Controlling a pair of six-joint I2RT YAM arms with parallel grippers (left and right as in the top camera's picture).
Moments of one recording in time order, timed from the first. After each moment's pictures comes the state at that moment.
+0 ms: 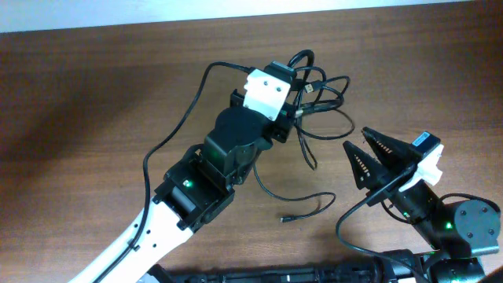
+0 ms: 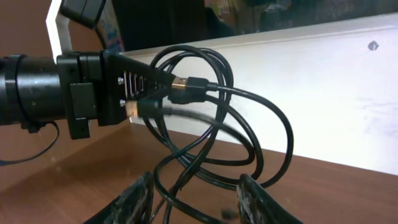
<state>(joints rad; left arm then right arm) -0.83 1.27 1.22 -0.12 -0.29 -0.03 0.06 0.40 0.62 -0.13 -0.54 0.21</state>
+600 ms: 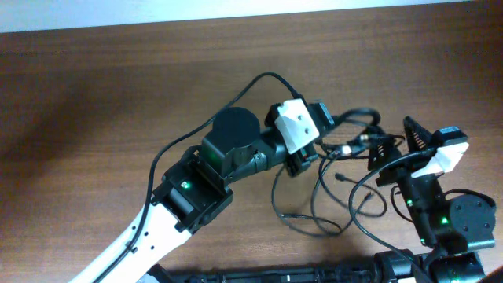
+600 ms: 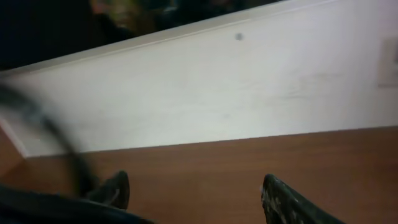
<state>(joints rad) -0.83 1.26 1.22 -0.12 0.38 0.14 0.06 0.40 0.62 -0.22 -0.10 0.24</state>
